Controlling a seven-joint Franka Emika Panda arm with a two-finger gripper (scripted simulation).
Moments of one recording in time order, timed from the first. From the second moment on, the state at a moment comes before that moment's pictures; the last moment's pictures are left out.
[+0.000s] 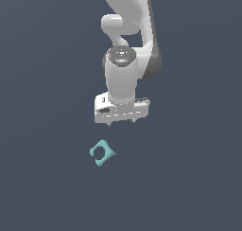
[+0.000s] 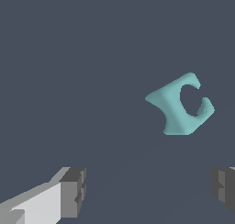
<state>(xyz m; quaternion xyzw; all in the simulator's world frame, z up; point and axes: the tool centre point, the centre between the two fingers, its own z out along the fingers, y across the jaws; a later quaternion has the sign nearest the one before) 0.028 0.001 0.176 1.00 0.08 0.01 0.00</state>
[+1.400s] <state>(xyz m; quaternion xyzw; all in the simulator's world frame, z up) 0.095 -0.085 0.077 0.95 0.32 0.00 0.00</state>
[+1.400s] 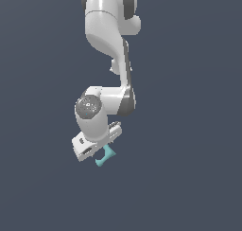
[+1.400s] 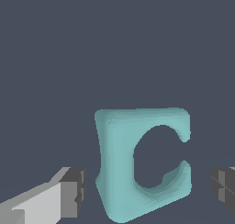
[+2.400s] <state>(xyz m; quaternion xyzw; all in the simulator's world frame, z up) 0.099 -0.090 0.032 0.95 0.33 0.00 0.00</state>
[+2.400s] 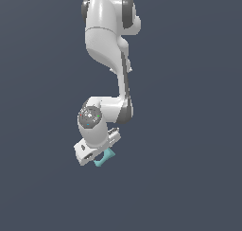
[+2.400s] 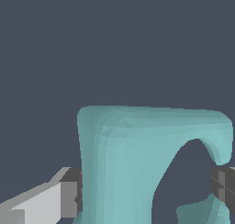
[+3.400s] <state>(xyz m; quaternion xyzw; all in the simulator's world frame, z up) 0.100 -0.087 0.034 0.95 0.33 0.01 0.00</state>
